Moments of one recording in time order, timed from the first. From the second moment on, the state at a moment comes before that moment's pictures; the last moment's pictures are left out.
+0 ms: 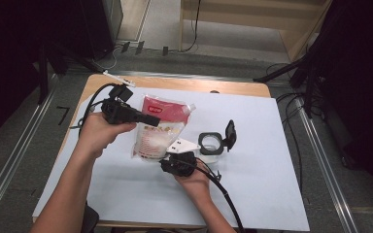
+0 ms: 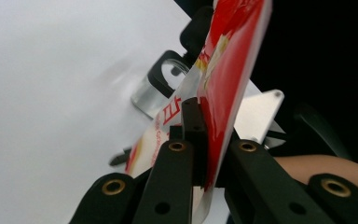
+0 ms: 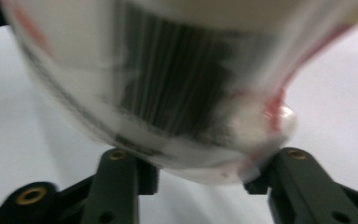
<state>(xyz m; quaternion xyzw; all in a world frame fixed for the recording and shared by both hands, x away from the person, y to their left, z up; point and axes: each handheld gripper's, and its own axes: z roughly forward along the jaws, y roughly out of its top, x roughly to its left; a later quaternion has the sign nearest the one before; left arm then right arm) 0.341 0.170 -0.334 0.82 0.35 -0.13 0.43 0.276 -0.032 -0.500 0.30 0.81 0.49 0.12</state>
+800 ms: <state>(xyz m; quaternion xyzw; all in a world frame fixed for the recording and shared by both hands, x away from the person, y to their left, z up) 0.345 0.140 -0.358 0.84 0.31 -0.10 0.42 0.258 -0.033 -0.479 0.29 0.80 0.52 0.03</state>
